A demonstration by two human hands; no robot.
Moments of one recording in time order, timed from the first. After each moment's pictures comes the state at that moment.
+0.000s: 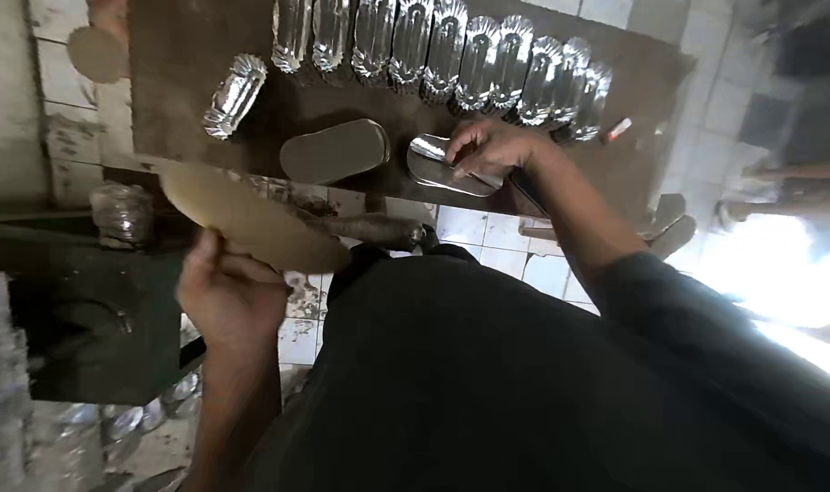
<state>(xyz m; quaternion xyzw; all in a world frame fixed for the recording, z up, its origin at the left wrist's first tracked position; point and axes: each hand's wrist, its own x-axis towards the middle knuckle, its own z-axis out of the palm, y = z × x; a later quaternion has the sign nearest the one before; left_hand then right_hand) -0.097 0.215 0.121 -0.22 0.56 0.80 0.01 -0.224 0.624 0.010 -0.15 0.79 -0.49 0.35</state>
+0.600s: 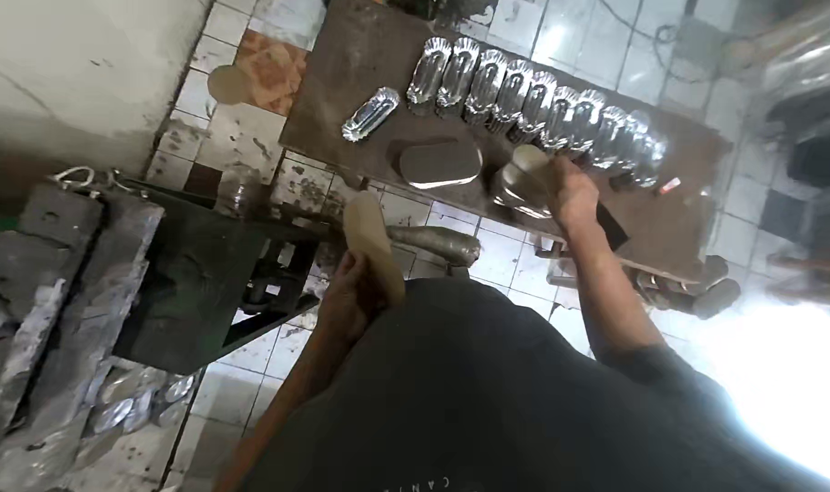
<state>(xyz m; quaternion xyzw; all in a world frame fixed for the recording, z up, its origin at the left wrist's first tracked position) -0.017 0.107 0.085 -0.28 0.51 0.79 0.18 -0.132 0.504 0.066 0.13 0.98 -0.13 0.06</state>
